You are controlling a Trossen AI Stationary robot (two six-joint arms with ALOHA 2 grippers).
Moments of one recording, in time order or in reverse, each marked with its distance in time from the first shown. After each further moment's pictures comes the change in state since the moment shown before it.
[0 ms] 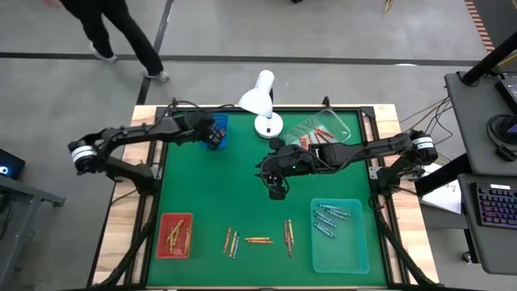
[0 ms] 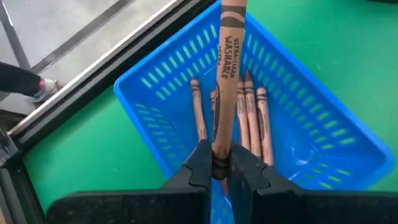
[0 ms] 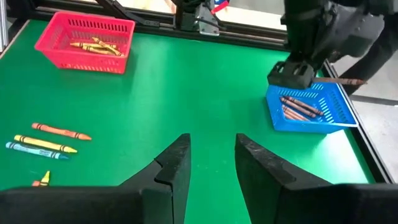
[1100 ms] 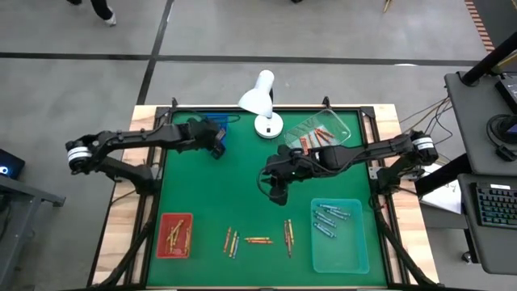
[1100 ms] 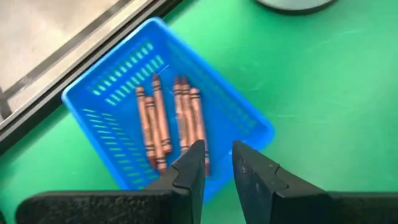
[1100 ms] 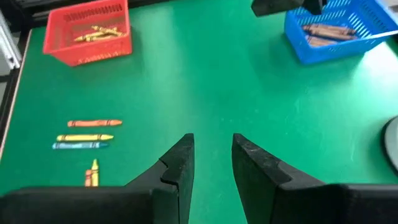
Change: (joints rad) left arm -0.182 -0.056 0.017 -0.050 -0.018 -0.095; right arm 0.033 0.000 0.000 -0.148 -0.010 0.344
